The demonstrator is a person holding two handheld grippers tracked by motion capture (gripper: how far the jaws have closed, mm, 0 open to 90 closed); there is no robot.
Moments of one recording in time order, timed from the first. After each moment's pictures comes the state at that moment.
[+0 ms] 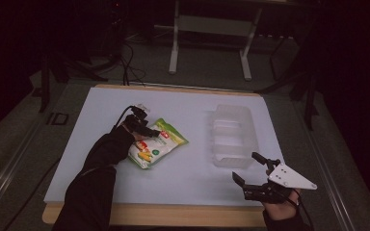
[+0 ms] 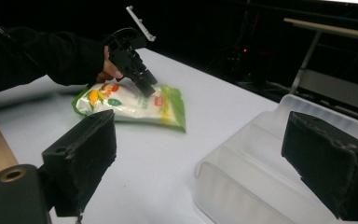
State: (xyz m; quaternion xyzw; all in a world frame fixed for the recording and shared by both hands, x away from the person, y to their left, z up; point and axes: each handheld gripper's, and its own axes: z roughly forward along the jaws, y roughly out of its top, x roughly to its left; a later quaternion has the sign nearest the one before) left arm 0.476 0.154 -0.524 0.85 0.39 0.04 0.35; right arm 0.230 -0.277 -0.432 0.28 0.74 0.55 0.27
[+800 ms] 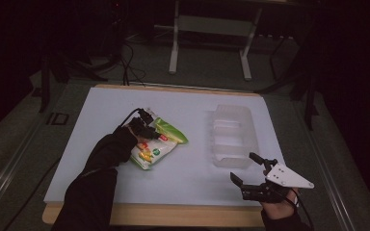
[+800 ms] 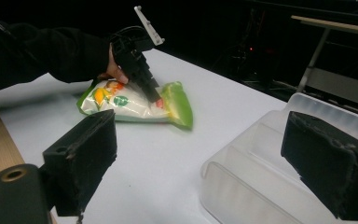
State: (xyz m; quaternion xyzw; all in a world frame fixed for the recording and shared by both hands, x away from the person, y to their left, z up) left arm 0.461 0.131 -0.517 0.89 0.34 0.07 0.29; right arm 0.233 -0.274 -0.435 0.28 0.74 0.55 0.26
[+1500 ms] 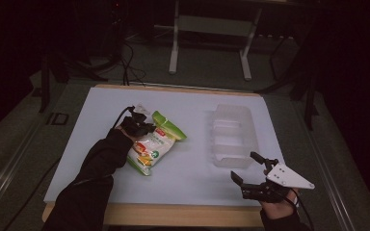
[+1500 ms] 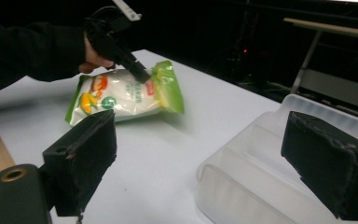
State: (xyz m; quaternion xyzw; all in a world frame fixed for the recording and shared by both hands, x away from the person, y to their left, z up) left arm 0.426 0.149 -0.479 0.85 0.36 0.12 0.37; right arm 0.232 -0.275 -0.434 0.29 0.73 0.55 0.27
